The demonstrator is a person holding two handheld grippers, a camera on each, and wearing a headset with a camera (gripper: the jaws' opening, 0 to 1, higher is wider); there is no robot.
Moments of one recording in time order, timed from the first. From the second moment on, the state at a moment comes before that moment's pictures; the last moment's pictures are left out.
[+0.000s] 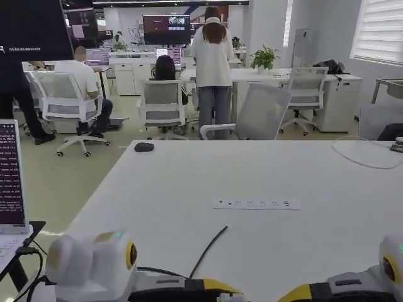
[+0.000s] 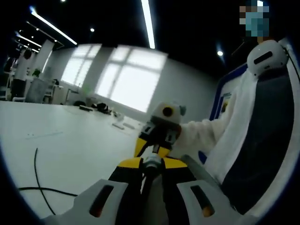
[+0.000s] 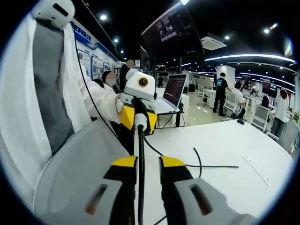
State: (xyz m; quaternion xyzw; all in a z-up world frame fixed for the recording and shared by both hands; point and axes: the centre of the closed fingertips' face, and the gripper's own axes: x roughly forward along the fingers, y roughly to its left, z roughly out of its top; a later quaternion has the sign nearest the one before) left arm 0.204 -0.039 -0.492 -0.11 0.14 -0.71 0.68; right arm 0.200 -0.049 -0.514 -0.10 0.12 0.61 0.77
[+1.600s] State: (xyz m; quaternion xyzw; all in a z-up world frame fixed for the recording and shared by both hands) left arm 0.214 -0.027 -0.490 -0.09 0.14 -0.70 0.69; right arm 0.210 -0.083 -0.549 -0.14 0.15 0.61 0.76
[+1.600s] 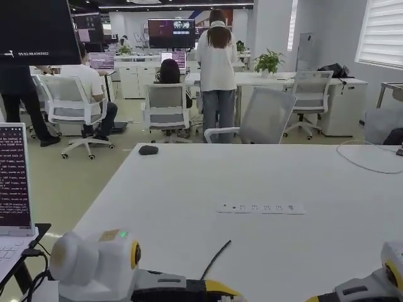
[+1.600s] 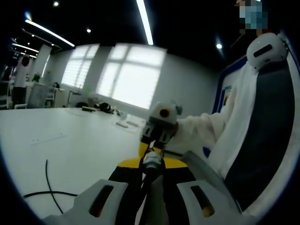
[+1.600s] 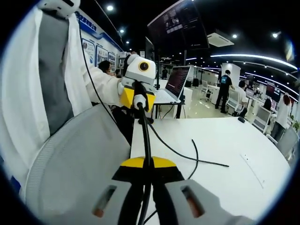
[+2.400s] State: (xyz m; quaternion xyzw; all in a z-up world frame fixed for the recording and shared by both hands) left arm 0.213 -0.025 -0.494 -0.08 0.14 -0.70 0.70; right arm 0.210 -0.096 -0.565 -0.14 0.18 0.59 0.77
